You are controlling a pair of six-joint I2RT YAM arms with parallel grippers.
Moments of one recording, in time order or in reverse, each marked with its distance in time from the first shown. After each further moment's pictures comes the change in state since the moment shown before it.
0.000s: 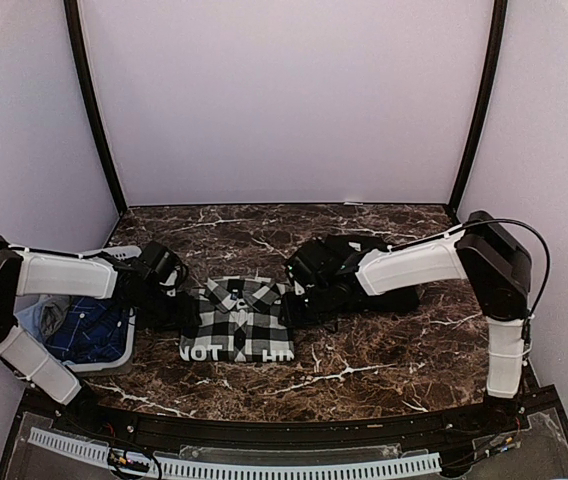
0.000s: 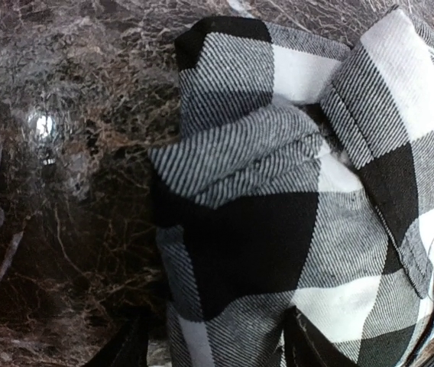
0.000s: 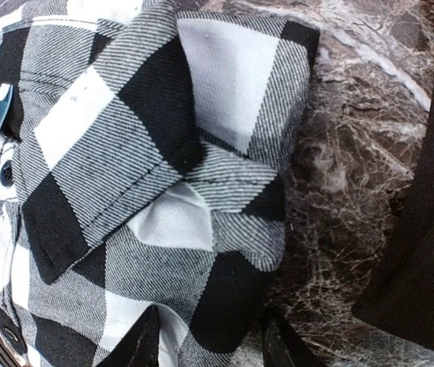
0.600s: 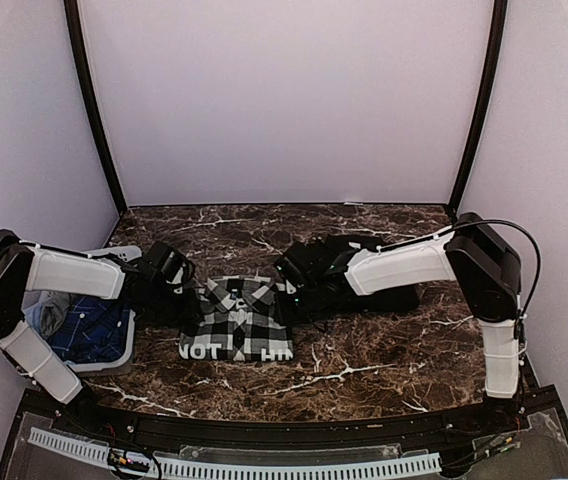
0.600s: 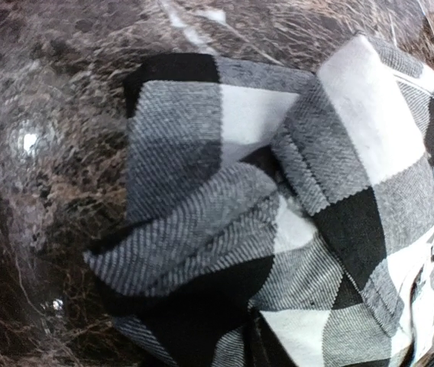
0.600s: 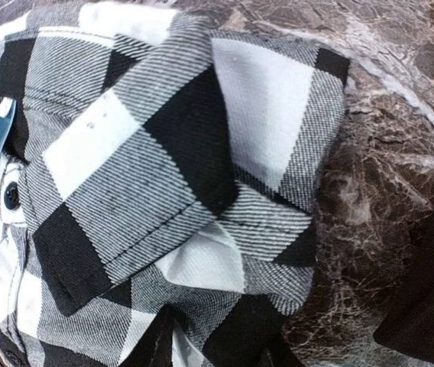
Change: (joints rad) left arm -0.021 0.059 0.006 0.129 0.007 -0.023; right arm 0.025 0.060 0.086 -0.025 0.047 0.010
